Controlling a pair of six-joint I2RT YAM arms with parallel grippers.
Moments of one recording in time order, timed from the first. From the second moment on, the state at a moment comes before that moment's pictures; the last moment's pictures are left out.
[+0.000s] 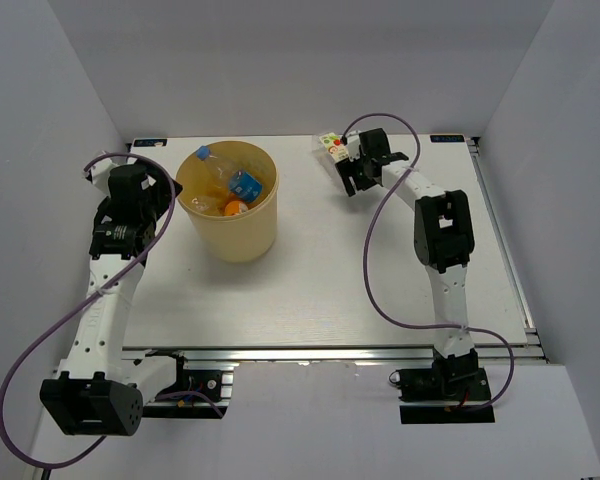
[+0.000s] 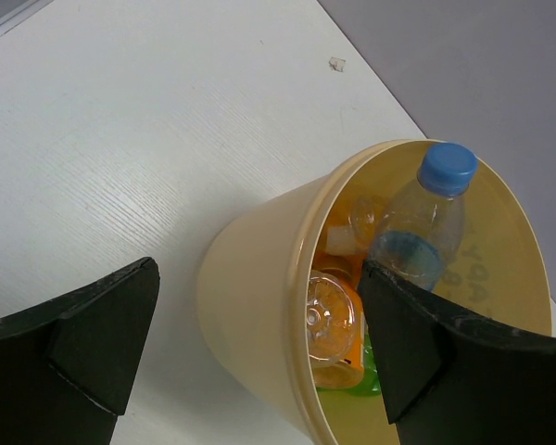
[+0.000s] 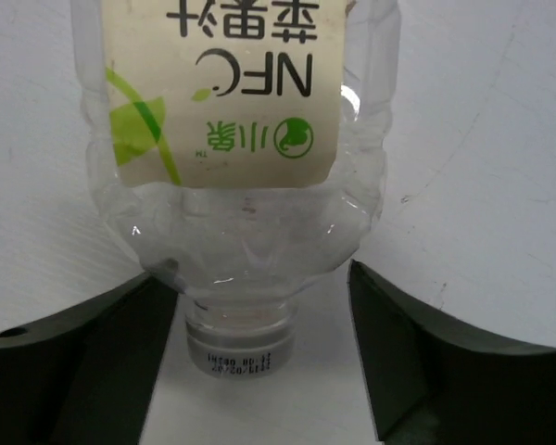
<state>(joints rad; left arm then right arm) -0.02 1.09 1.15 -0.55 -0.34 -0.74 0.32 2.32 1.90 -0.43 -0.06 -0.24</state>
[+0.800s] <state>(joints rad) -0.02 0.96 1.14 -0.58 -0.33 -0.77 0.55 1.68 1.85 -0.39 -0.39 -0.19</state>
